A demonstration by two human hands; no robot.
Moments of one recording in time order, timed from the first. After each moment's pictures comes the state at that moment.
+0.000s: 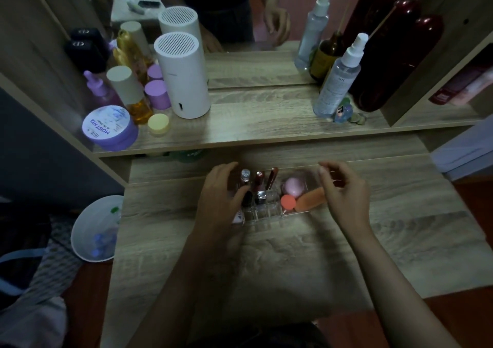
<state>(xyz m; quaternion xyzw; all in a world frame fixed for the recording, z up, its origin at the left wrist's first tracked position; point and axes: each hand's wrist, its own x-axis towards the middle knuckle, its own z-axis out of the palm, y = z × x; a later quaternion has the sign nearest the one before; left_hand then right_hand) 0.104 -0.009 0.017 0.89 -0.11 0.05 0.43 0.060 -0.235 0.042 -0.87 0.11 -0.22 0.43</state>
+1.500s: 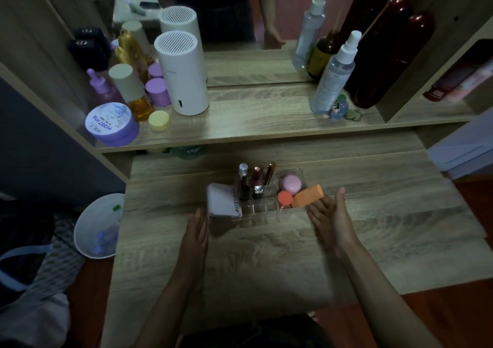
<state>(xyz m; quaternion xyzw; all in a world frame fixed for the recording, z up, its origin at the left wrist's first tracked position) 0.034 0.032 -0.032 0.54 0.22 -0.19 0.79 0.031 -0.240 -0.025 -0.52 0.31 0.04 0.80</state>
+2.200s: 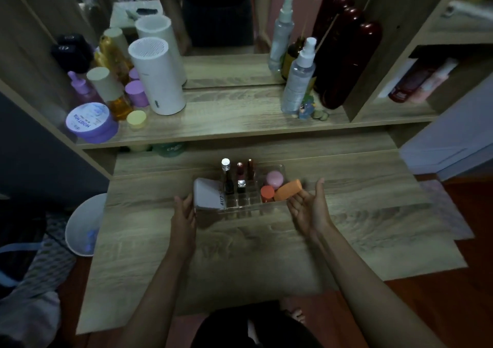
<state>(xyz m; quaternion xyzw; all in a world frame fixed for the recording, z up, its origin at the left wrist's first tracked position) 0.052 -0.007 -0.037 0.54 0.24 -0.12 0.80 0.033 -0.266 -0.015 -0.44 0.29 0.09 0.85</state>
